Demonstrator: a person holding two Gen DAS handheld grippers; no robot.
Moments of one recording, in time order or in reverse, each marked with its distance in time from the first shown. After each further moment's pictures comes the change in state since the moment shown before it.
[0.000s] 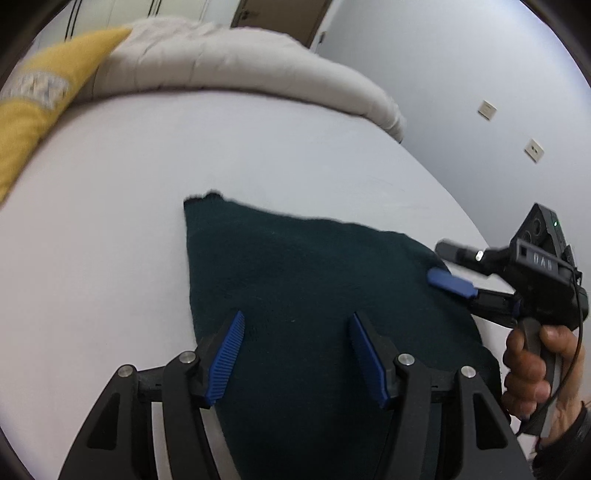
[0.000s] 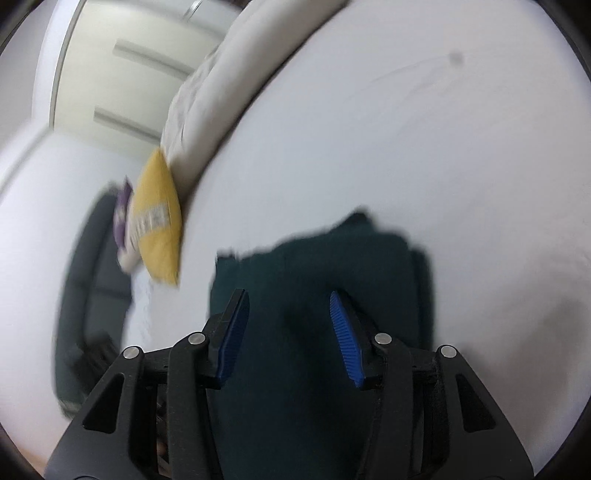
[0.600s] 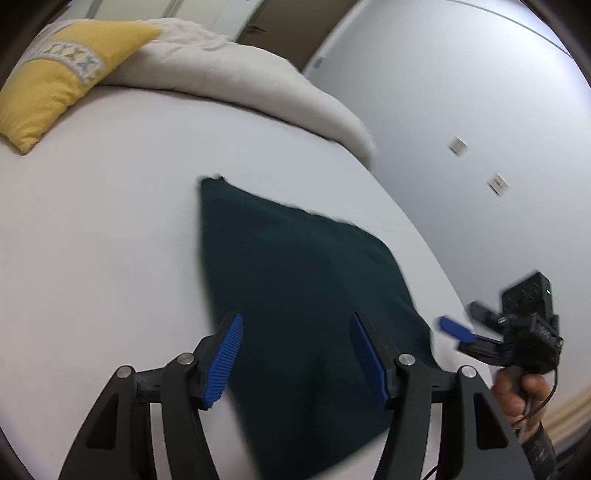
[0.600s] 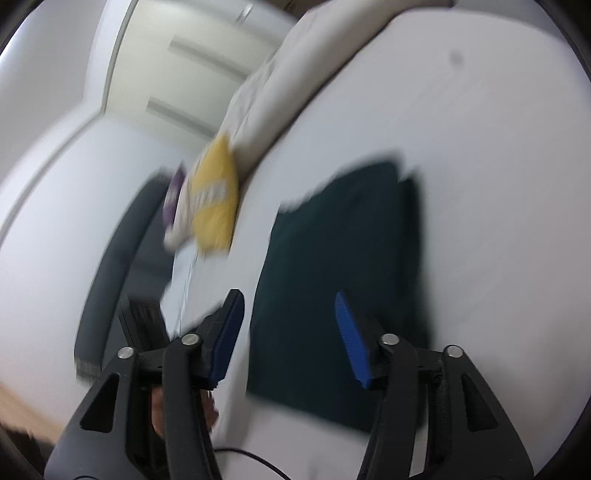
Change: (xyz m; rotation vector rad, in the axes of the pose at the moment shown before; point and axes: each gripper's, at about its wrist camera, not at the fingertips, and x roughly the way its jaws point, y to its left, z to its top) left arm -0.079 0.004 -0.068 -0.066 -0.075 -0.166; right arm -0.082 0.010 -0.097 -0.171 0.047 0.145
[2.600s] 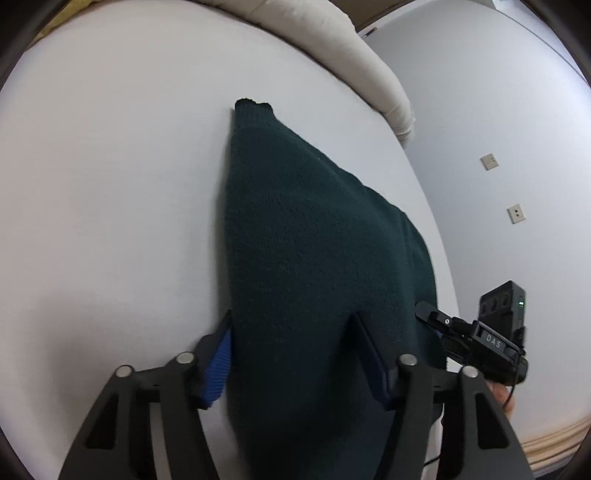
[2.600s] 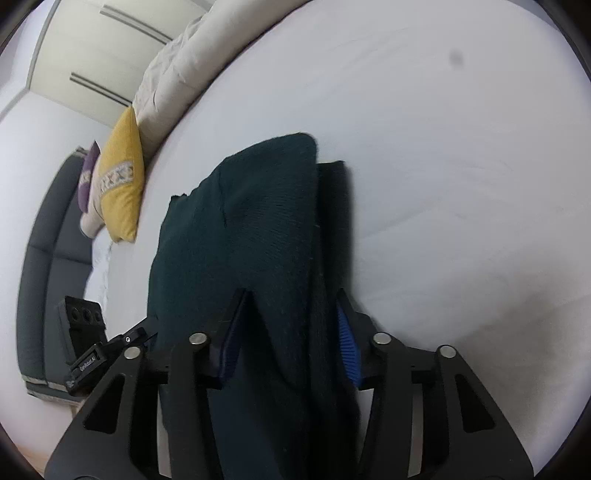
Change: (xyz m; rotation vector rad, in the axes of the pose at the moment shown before) left arm 0.067 0.060 0.023 -0.269 0.177 -0.030; right arm 0.073 -0.039 0.067 0.055 0.089 -0.344
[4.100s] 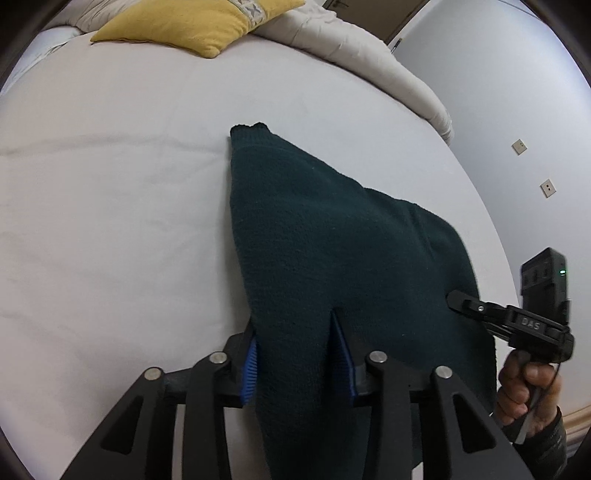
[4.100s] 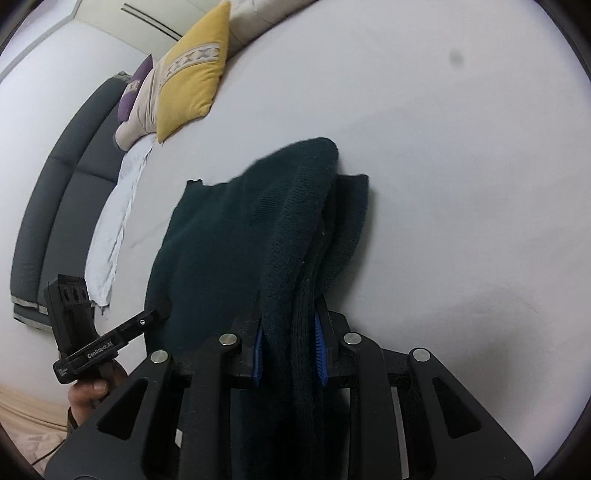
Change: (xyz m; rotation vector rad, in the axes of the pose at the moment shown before) left arm -0.197 0.114 -0.152 0.055 -0.088 0.244; right arm 0.043 0.182 -0.235 -0.163 0.118 0.079
